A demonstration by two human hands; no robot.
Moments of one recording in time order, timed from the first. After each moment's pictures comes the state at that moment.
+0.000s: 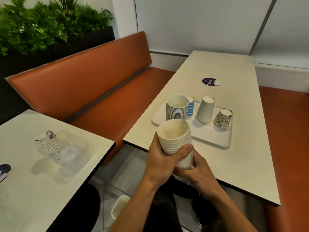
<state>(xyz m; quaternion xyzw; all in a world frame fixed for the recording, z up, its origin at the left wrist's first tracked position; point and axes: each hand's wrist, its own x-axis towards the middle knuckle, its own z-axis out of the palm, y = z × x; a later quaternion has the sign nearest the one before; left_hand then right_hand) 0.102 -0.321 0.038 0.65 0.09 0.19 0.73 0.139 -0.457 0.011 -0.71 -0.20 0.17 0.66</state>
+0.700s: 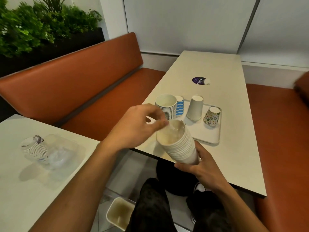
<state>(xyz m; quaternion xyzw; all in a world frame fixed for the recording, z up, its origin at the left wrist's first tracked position) 0.131 -0.262 0.138 0.92 -0.06 0.10 0.38 0.165 -0.497 -0.001 -0.77 -0.19 0.11 0.60</state>
